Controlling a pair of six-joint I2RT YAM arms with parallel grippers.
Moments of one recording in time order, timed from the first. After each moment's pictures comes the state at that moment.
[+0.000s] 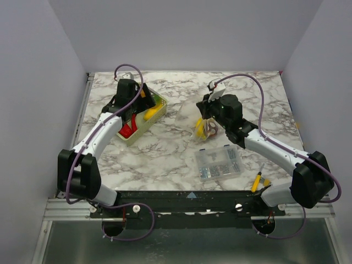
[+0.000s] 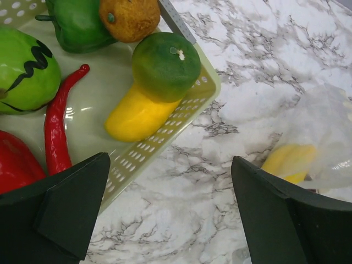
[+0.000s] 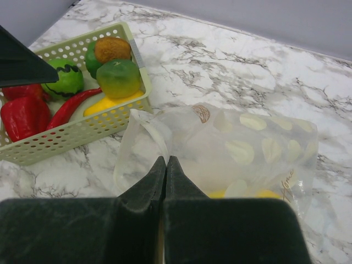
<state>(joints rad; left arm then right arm) -0.26 1.45 1.17 -0.33 -0.01 -0.58 0.61 1.39 0.96 0.23 0.07 0.10</state>
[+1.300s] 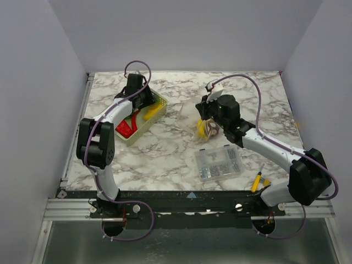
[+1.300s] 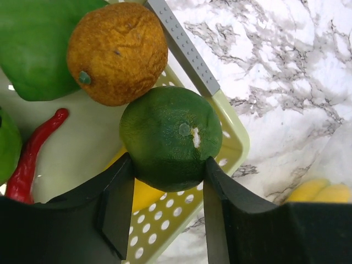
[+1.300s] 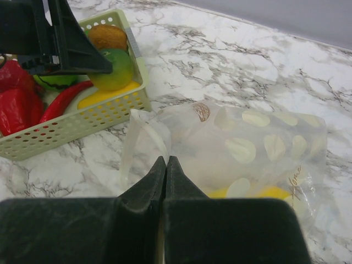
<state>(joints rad) -0.22 1.87 1.39 -0.23 0.04 -0.60 0.61 1.42 0.96 0.23 0.07 0.10</state>
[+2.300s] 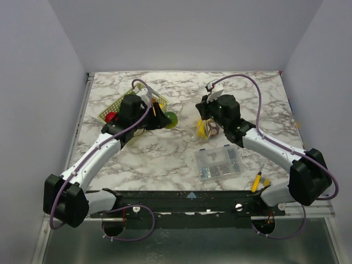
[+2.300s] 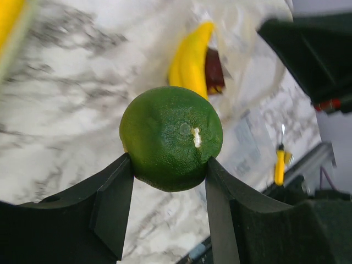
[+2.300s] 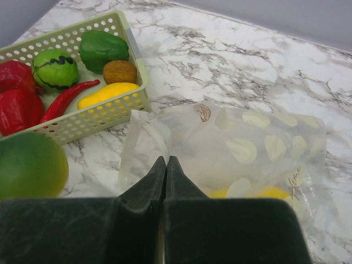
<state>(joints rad) -0.36 1.23 1.00 -0.27 0.30 -0.53 0.61 1.42 0.96 0.23 0.07 0.10</state>
